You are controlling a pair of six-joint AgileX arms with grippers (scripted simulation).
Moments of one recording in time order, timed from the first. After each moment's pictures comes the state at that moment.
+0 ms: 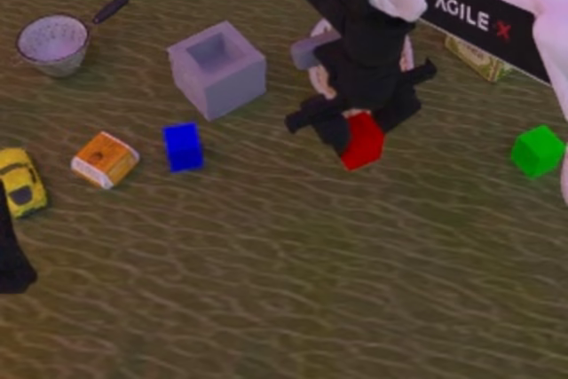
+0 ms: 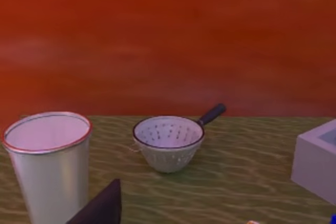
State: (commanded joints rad) left arm 0.00 0.00 0.00 0.00 0.00 0.00; right arm 0.54 2.45 2.18 -1.28 0.01 0.10
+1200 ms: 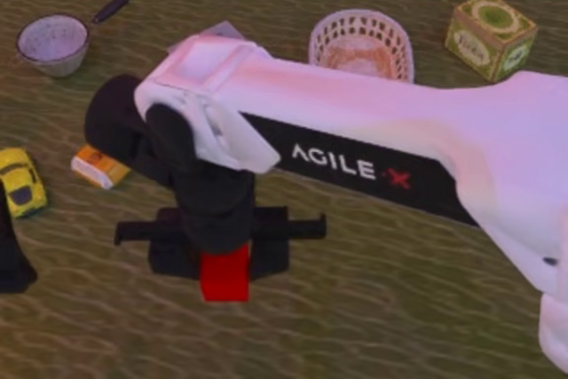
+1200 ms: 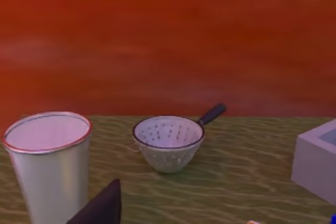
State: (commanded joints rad) left arm 0.00 0.00 0.00 0.00 0.00 0.00; right arm 1.01 2.31 2.03 -1.28 0.03 1.02
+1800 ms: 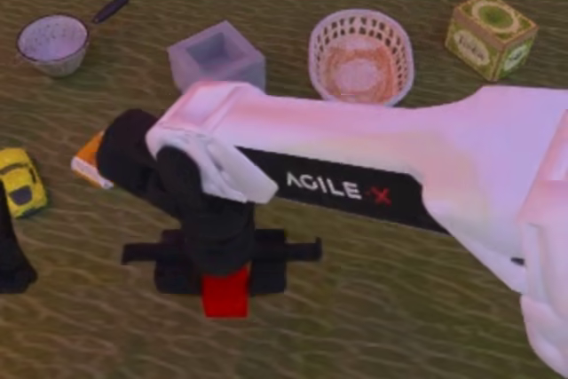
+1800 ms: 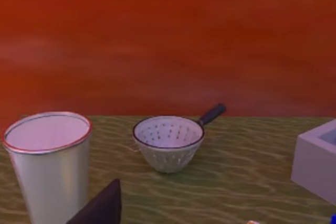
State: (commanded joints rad) left arm 0.00 0.00 0.00 0.00 0.00 0.00; right arm 1.00 2.34 1.91 -1.13 0.03 1.02
